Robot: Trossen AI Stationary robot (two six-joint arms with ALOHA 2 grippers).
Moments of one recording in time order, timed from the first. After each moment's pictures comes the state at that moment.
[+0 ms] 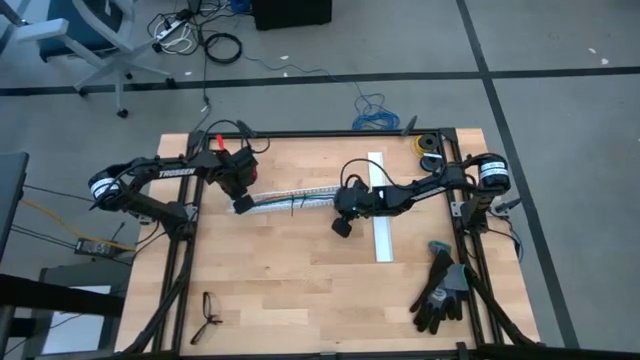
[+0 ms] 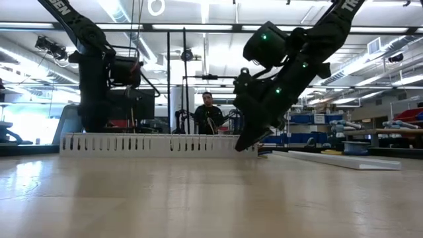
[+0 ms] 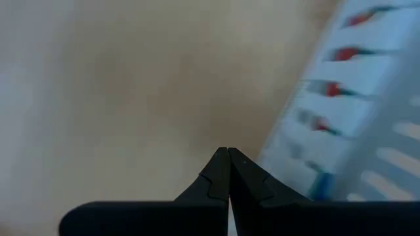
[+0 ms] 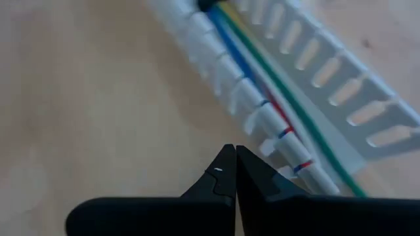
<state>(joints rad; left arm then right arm) 0.62 1.35 0.65 -0.70 -0.01 0.10 -0.05 1.79 0.87 0.09 0.24 0.34</state>
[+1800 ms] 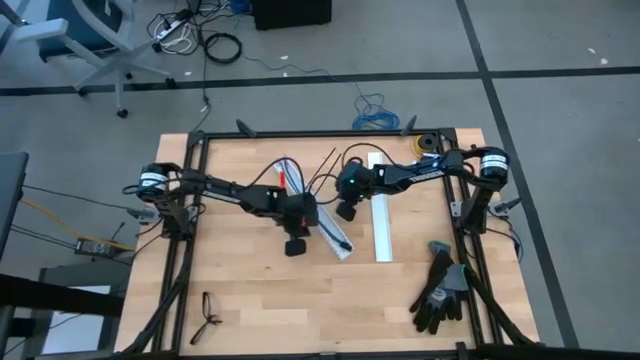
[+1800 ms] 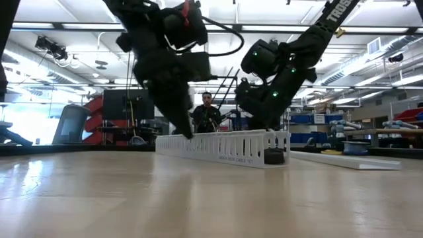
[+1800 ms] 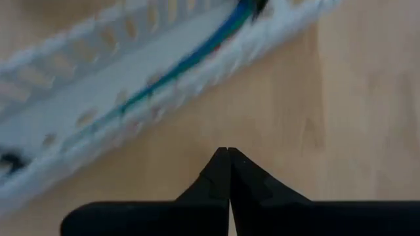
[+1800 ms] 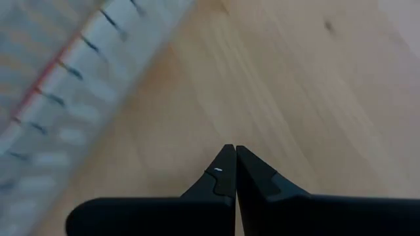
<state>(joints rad) 0.02 1.74 1.05 -0.35 0.14 -0.07 -0.24 1.78 0.92 -0.05 0.00 0.18</state>
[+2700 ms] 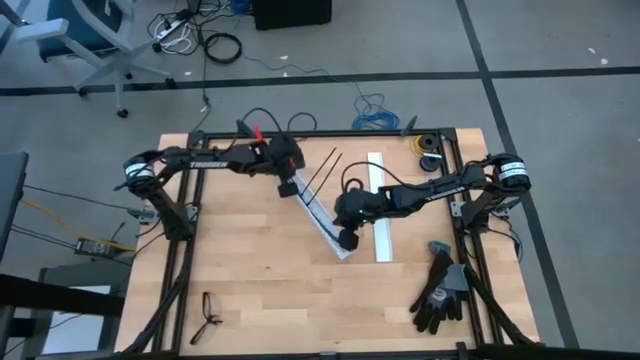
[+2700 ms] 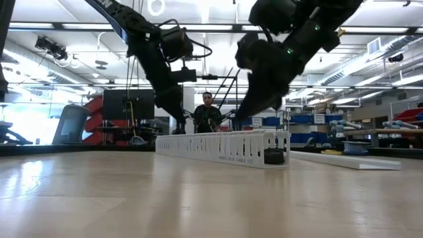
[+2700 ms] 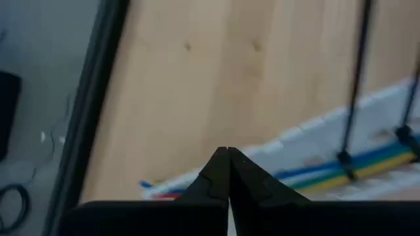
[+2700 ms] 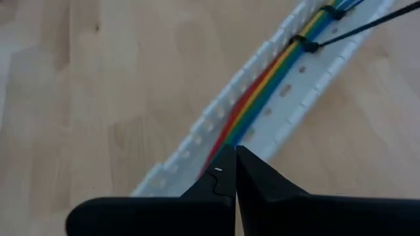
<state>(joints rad) 0.42 1.64 1.04 -0.34 -0.16 0.33 0.03 1.64 0.92 -0.05 0.02 0.33</state>
